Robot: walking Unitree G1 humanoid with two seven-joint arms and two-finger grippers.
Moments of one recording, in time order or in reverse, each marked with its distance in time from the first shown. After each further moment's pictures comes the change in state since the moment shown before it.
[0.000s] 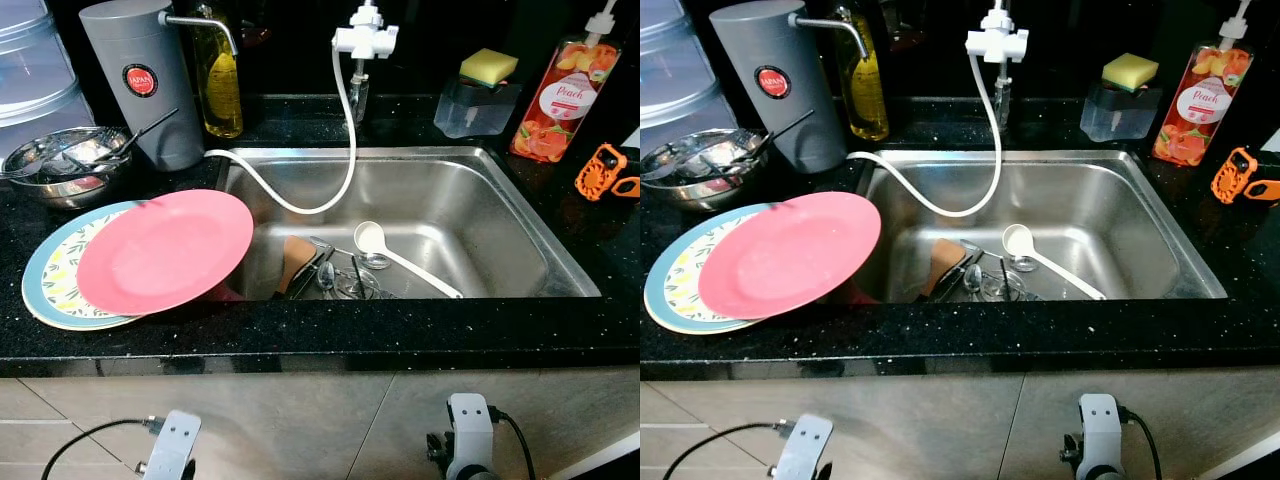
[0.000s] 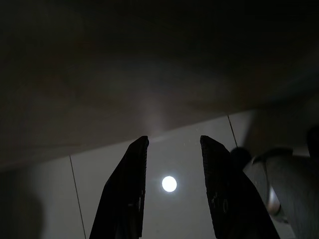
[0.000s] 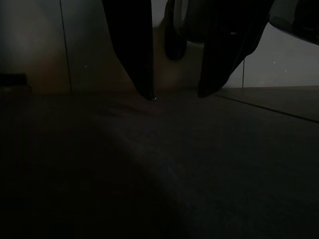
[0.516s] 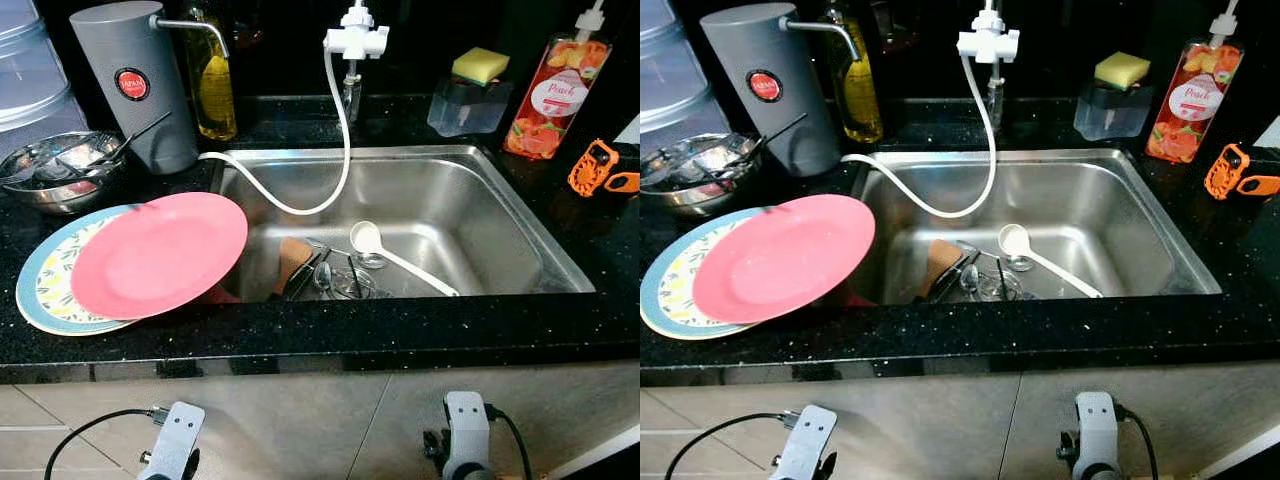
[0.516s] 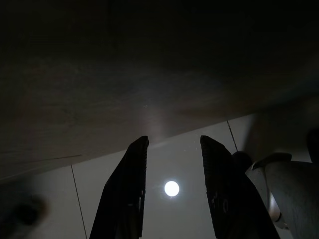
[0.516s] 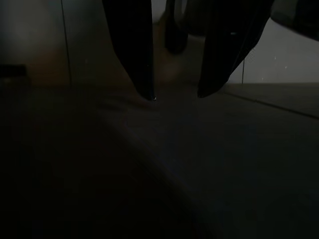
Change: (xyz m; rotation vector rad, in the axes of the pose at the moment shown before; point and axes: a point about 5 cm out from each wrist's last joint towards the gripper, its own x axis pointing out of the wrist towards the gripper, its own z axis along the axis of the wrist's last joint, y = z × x) left arm 0.000 0.000 -0.001 0.009 0.009 -0.002; right arm 0.002 0.003 0.009 -0.027 -0.043 0.014
